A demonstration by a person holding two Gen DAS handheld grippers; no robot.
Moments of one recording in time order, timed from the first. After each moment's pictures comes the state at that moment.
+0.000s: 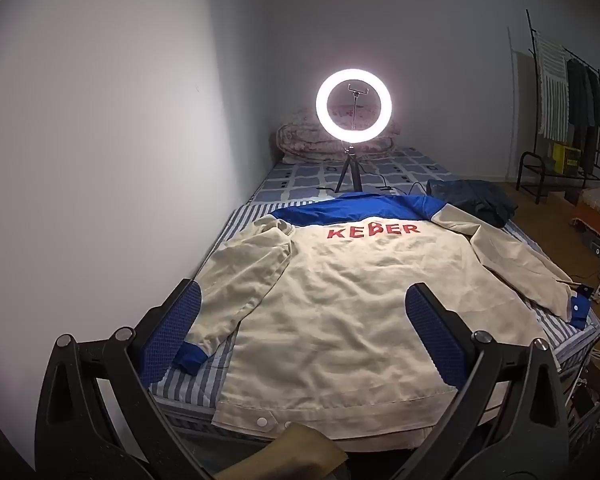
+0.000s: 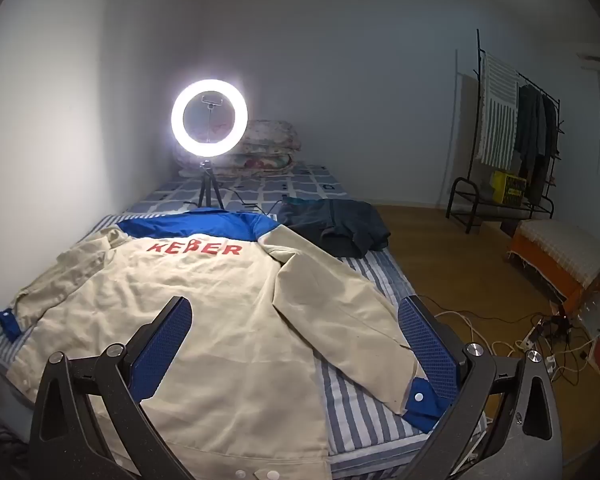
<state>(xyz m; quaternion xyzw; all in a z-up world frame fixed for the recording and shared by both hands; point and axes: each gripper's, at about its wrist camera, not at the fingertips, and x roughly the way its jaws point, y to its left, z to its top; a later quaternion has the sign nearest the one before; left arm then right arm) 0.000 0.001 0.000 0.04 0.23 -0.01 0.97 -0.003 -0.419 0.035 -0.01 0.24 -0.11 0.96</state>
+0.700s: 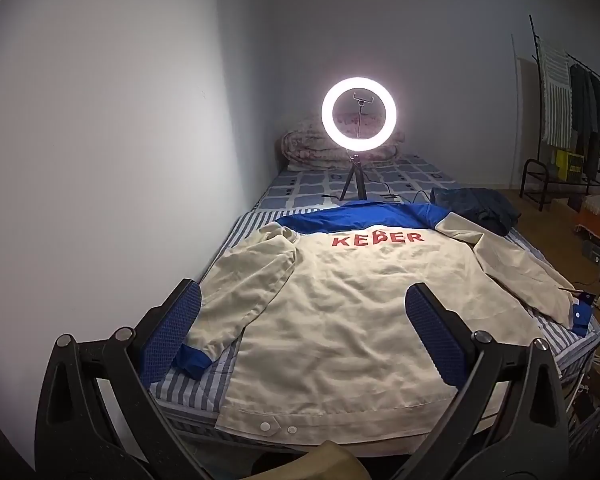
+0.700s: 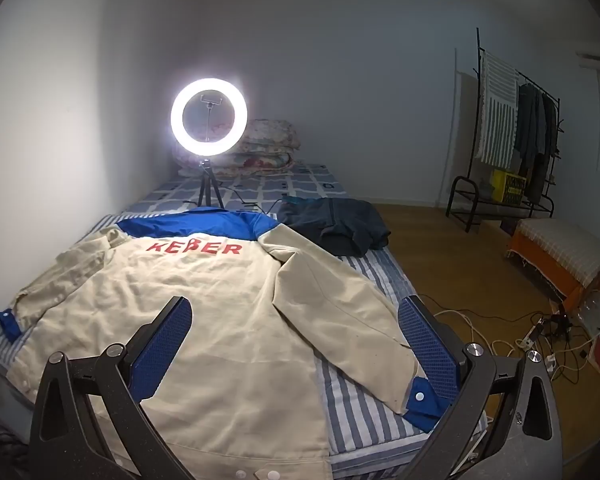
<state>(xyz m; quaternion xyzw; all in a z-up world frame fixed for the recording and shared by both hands) -0.001 0.002 0.008 0.04 0.21 0.00 0.98 -0.002 -0.419 0.034 -0.01 0.24 -0.11 0.96</state>
